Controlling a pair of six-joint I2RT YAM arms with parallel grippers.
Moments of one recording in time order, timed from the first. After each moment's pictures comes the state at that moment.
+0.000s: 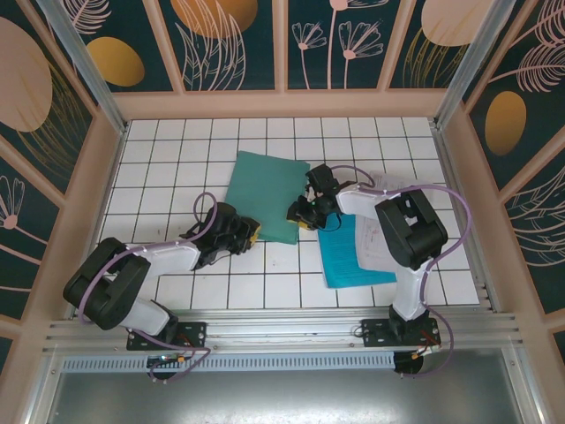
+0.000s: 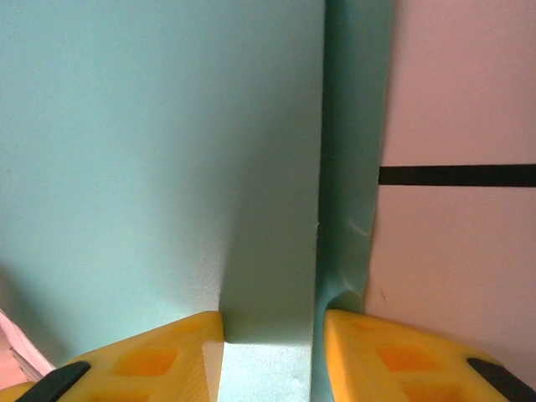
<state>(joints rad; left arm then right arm) -0.59 1.47 0.51 0.26 0.20 -1.65 0.55 1.92 1.12 -0.32 -0.45 0.81</state>
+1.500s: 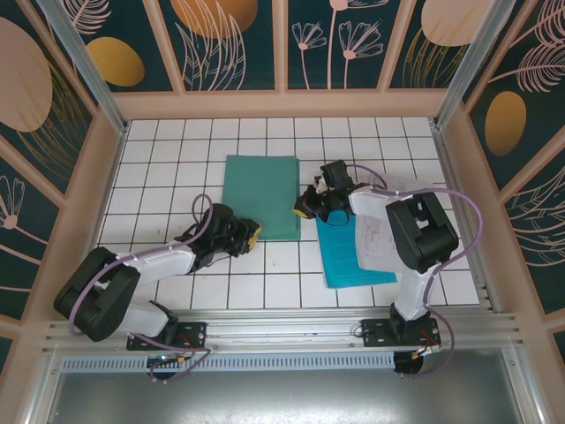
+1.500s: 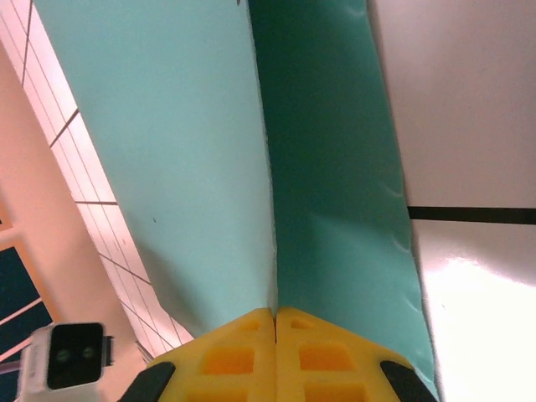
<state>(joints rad) -0.59 1.38 0.53 0.15 0.24 -1.61 0.47 1.85 1.04 -0.12 -0.60 0.98</state>
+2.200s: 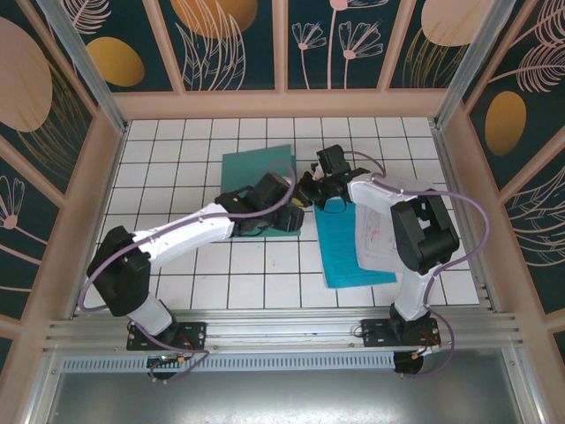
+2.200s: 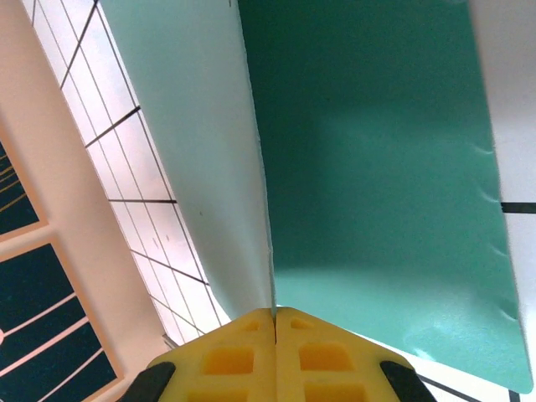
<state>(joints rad) -0.88 1.62 1.19 -0.50 -0.09 -0.49 0.48 1.84 1.22 -0.30 -0.60 1.00</state>
